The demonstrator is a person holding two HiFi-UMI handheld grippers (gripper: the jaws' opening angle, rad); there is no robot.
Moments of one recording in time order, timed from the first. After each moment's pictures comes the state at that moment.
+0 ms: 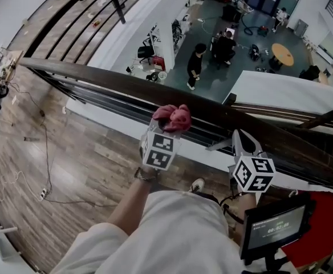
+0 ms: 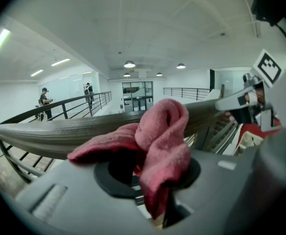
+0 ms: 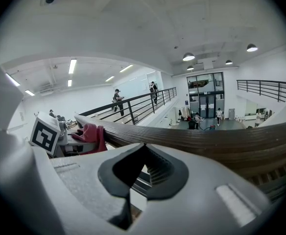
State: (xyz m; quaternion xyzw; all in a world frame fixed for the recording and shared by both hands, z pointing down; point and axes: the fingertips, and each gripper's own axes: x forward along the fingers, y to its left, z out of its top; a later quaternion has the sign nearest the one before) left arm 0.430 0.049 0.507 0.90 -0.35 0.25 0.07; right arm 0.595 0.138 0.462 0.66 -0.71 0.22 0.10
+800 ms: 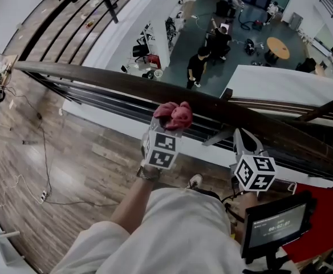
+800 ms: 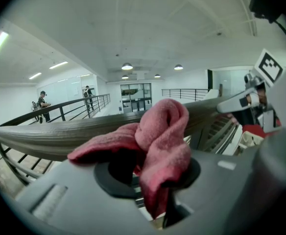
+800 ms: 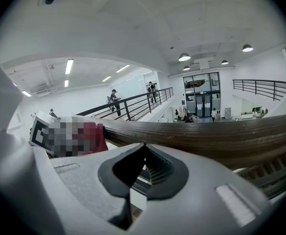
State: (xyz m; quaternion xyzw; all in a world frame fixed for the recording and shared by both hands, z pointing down) left arm 0.462 0.069 0.514 0.90 -0.35 0.24 0.06; right arm 0.624 0.167 0.469 0.67 -0.70 0.23 0.10
